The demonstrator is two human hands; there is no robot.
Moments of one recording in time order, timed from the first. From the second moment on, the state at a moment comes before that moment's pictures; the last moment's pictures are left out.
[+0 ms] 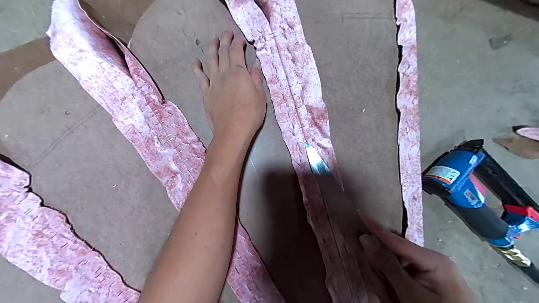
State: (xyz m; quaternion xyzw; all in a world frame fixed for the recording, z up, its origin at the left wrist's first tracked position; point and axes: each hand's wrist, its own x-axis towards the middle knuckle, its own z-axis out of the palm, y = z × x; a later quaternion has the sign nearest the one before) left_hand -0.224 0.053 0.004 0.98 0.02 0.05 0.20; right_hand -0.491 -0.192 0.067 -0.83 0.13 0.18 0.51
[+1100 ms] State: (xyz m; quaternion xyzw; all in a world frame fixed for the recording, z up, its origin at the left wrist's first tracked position) left_hand -0.231 0.056 0.010 0.98 0.02 0.03 0.22; right_hand -0.501 -0.174 0.045 -0.99 -0.05 -0.07 0.10
